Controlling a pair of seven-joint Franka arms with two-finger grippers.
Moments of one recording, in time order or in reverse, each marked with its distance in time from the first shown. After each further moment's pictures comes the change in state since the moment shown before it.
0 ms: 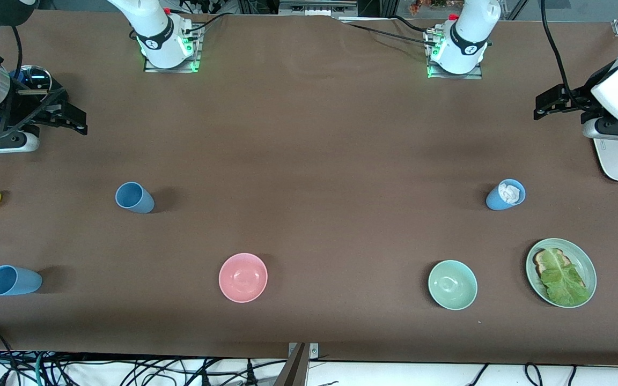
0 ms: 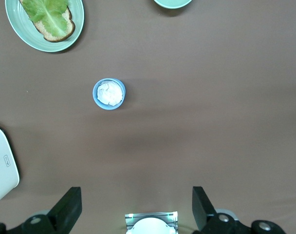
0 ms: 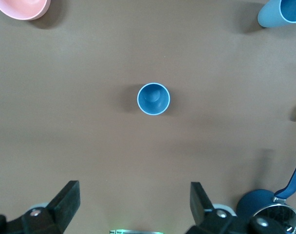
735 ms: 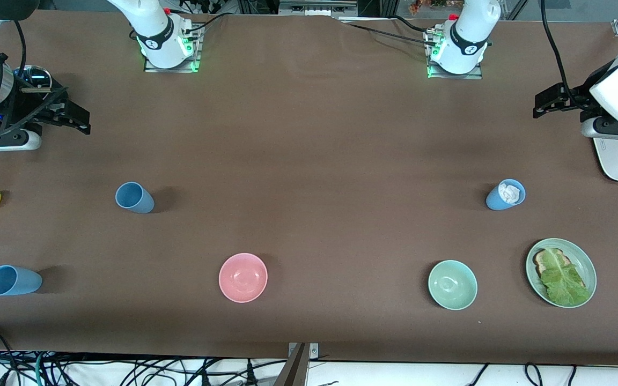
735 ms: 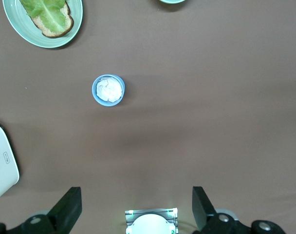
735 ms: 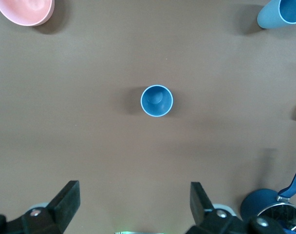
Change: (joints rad) left arm 0.000 0.000 -0.001 0.000 0.000 -0.016 0.000; right arm 0.003 -0.003 0.014 0.008 0.000 0.001 0.035
